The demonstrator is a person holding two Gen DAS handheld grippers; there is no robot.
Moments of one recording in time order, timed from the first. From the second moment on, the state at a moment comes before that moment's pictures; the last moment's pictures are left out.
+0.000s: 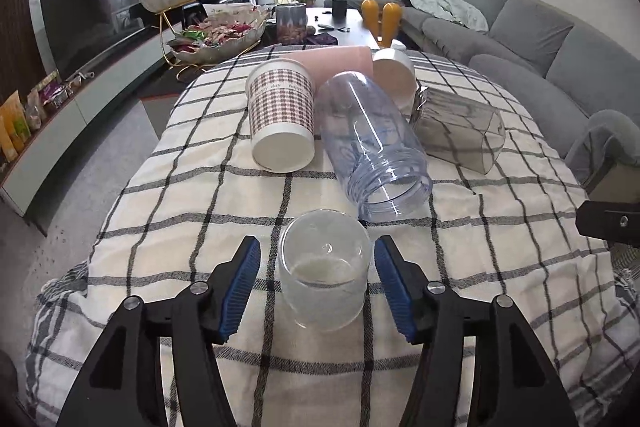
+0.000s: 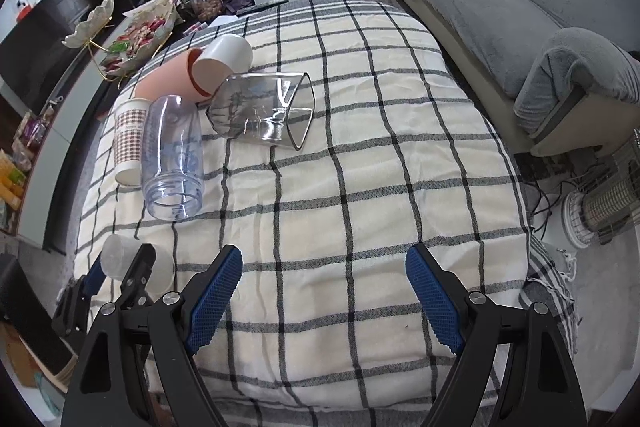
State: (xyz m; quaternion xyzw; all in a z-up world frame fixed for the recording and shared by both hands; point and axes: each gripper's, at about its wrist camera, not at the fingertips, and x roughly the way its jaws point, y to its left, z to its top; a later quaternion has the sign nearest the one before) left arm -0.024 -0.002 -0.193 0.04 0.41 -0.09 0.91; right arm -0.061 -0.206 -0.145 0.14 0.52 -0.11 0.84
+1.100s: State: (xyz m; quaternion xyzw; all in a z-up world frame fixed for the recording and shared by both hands) left arm -0.056 0.038 -0.086 0.02 0.40 -0.05 0.91; right arm -0.103 -0.168 -0.055 0.07 0.35 -0.13 0.92
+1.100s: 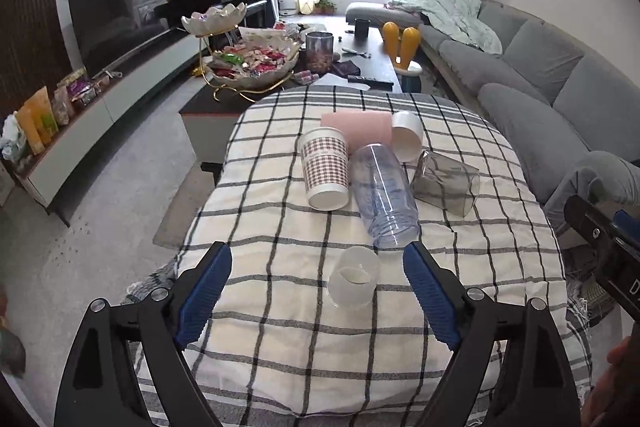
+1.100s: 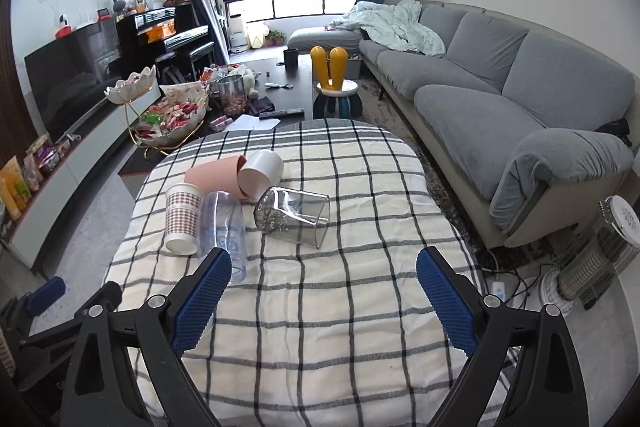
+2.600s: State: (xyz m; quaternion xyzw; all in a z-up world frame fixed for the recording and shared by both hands) left arm -0.062 0.032 -0.068 0.02 0.38 -0.03 0.93; right arm -0.115 -0.163 -0.038 0.06 0.31 -0.14 0.94
